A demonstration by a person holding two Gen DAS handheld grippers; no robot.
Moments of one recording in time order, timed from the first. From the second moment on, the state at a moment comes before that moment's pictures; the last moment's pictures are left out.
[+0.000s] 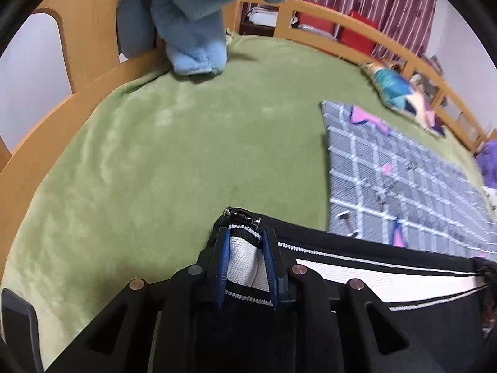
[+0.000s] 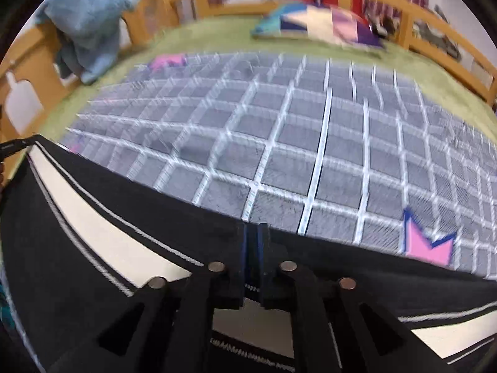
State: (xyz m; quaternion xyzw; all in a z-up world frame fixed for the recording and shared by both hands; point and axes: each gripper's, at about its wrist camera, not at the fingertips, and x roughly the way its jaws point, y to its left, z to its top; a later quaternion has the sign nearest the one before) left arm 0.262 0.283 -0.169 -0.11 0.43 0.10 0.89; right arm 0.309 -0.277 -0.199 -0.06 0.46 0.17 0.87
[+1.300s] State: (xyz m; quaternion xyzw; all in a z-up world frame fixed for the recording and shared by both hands) left arm 0.255 0.294 -0.168 -0.11 0.45 0.12 0.88; right arm 0.307 -0.275 -0.192 -0.16 0.46 0.19 0.85
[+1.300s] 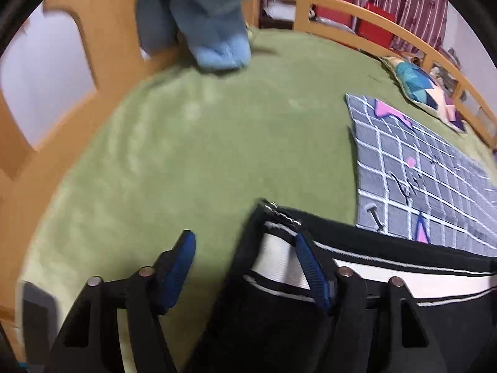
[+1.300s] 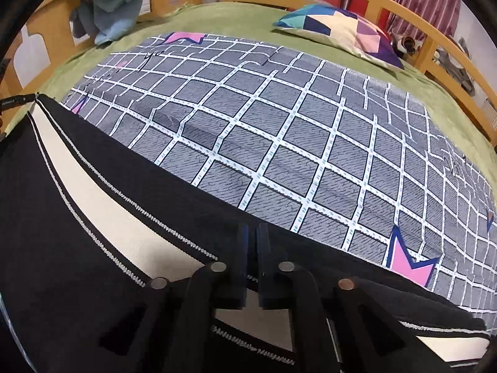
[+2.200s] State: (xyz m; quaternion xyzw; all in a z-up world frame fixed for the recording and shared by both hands) left arm 0.248 0.257 -0.145 -0.05 0.40 0.13 0.91; right arm 0.299 -0.336 -0.169 -0.06 0.43 0.10 0.90
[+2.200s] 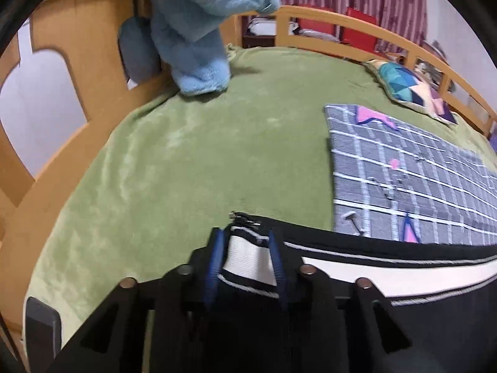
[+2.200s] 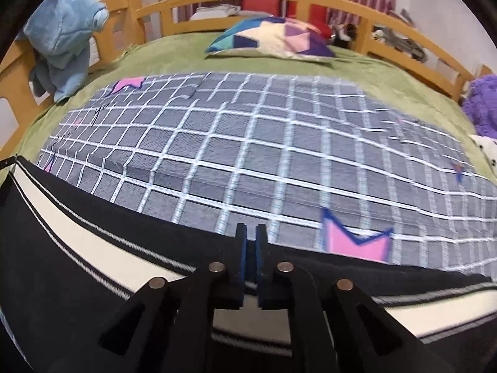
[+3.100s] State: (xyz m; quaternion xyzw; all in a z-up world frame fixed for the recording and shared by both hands) left arm 0.140 0.215 -0.120 -0.12 0.43 0.04 0.89; right arm 0.212 -0.354 -0.124 0.03 0.43 0.01 0.90
